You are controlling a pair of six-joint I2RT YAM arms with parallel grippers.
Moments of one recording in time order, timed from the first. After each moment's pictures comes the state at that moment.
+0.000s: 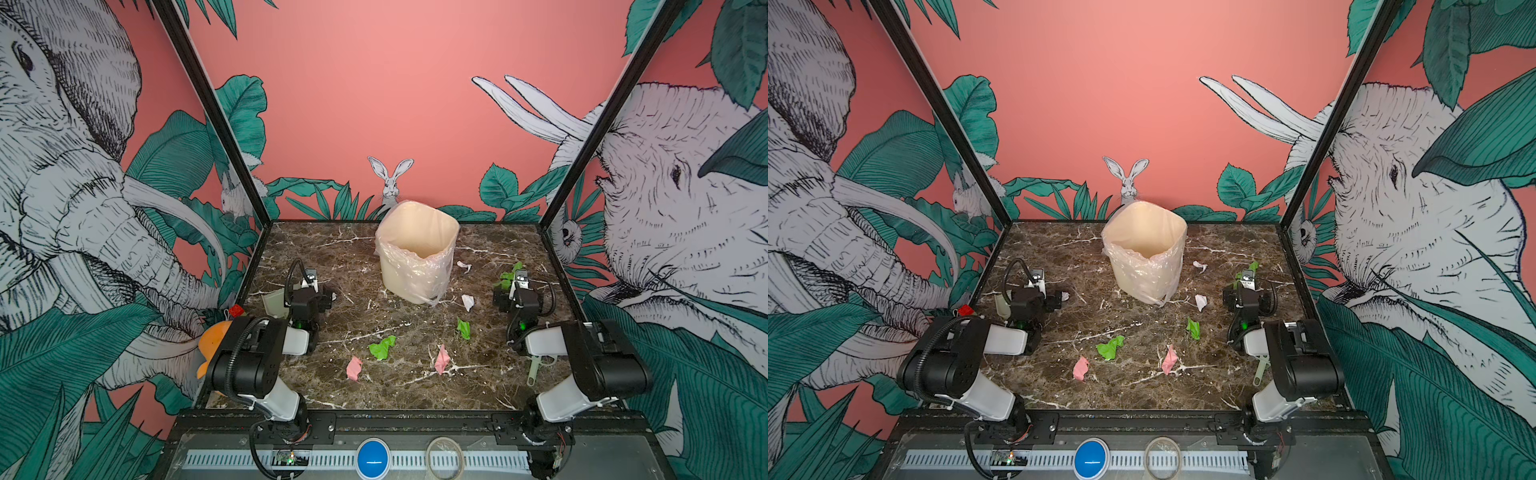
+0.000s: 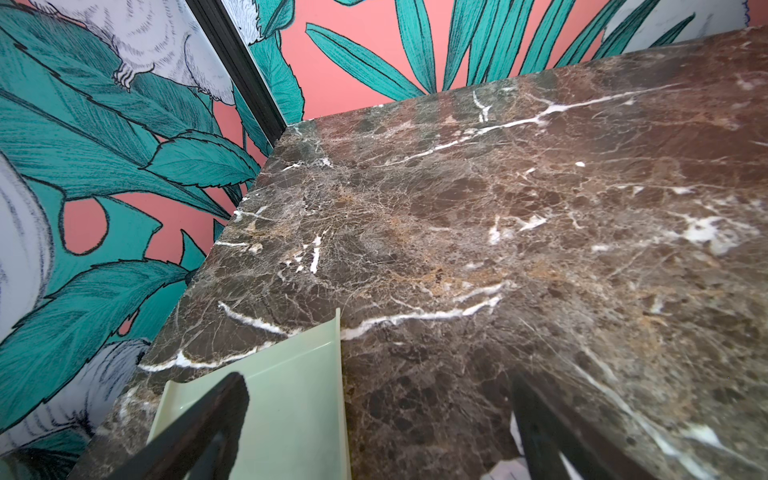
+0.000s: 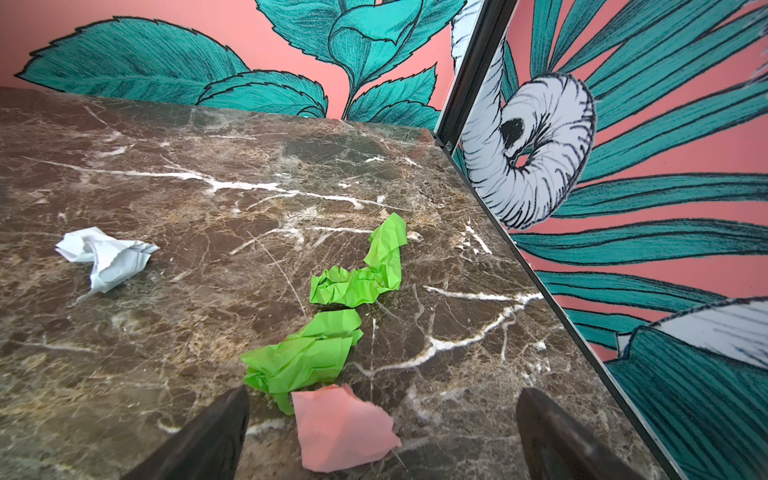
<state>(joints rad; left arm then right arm) -0.13 1.58 0.36 0.87 -0.32 0.15 0.09 1.57 0.36 0.85 0.39 -0.06</state>
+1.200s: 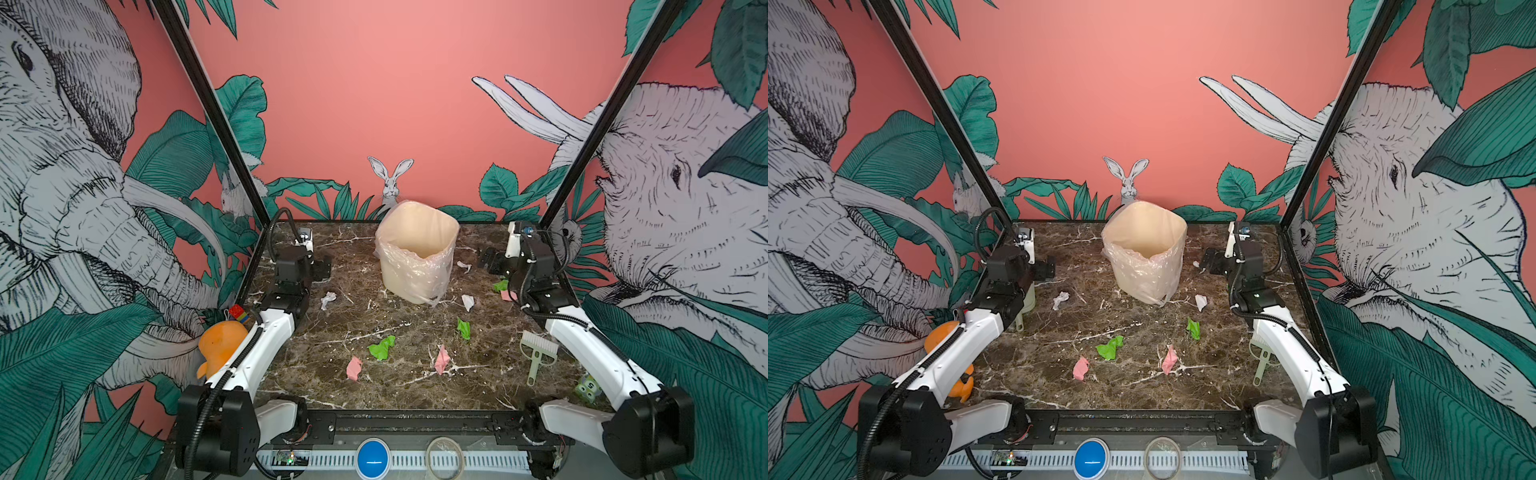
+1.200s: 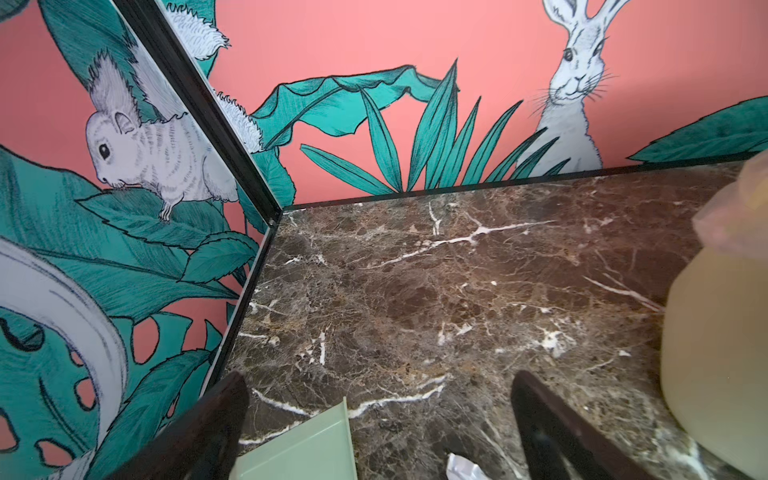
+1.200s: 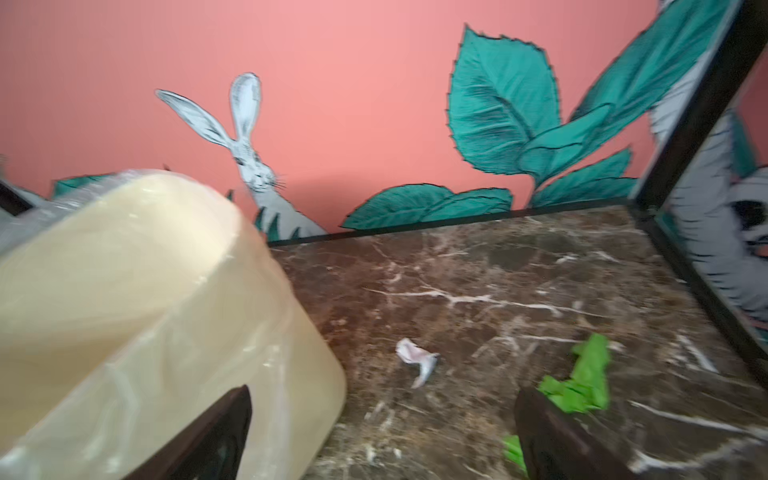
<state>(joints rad) -0.18 1.18 0.87 -0.07 -0.23 0.10 0.25 1.22 0.95 -0.07 0.00 0.32</state>
